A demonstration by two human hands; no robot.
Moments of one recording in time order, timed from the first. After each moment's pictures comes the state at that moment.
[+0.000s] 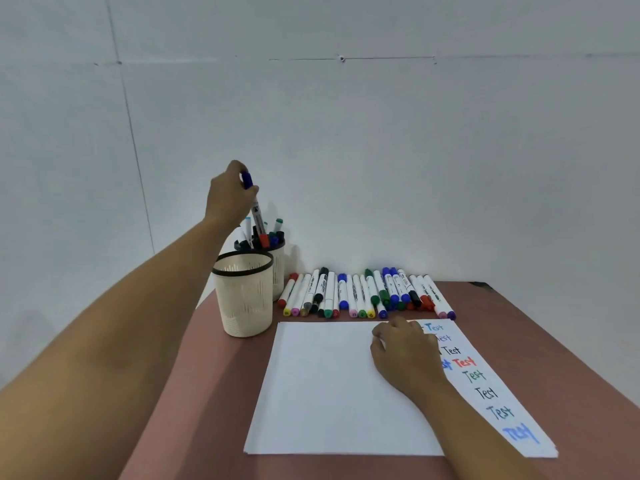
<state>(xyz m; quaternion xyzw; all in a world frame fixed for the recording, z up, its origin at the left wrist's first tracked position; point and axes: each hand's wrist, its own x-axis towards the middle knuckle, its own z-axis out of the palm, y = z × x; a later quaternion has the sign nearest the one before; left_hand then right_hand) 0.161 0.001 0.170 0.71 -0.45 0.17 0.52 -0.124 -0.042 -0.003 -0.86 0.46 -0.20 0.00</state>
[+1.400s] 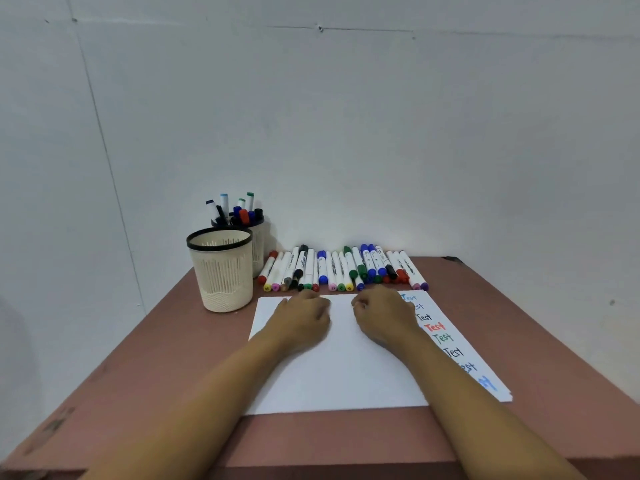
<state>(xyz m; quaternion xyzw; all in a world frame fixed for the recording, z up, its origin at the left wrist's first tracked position) 0.017 0.022 0.001 0.75 -0.63 -0.03 0.18 -0.126 -0.048 0.011 -0.85 0.48 -0.19 0.12</state>
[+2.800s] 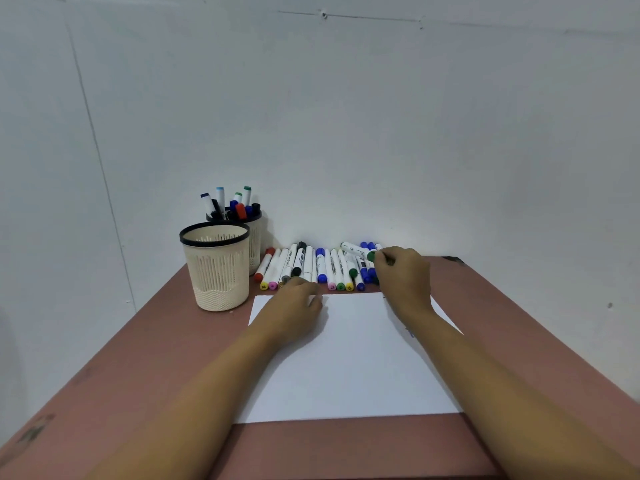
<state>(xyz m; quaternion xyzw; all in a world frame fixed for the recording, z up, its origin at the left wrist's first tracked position) 0.027 0.021 0.009 0.73 -0.62 -0.03 0.29 -0.121 -0.083 0.032 -0.73 0.45 -0.50 0.13</state>
